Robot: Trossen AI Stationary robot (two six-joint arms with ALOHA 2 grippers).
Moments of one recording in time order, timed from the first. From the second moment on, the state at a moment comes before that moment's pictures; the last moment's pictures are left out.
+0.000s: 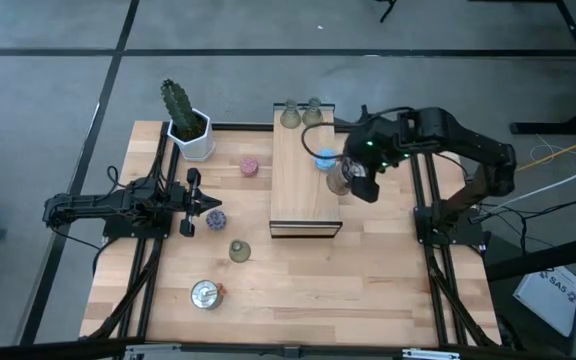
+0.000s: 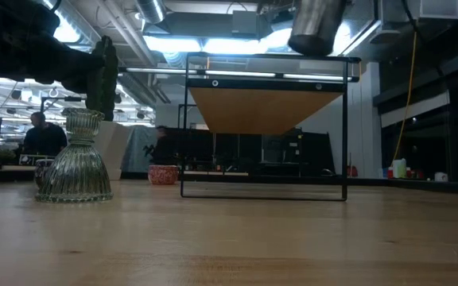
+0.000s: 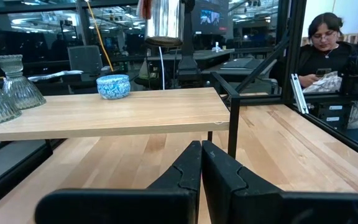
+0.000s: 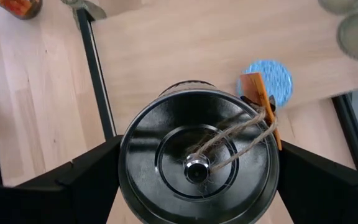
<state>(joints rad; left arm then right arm) 0.08 0.00 0.01 0.02 0.05 0.04 -0.07 1.56 1.96 -1.51 0.05 0.16</state>
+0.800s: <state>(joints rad) 0.08 0.00 0.01 0.03 0.04 0.04 -0.05 1.77 2.16 -1.54 0.02 0.15</state>
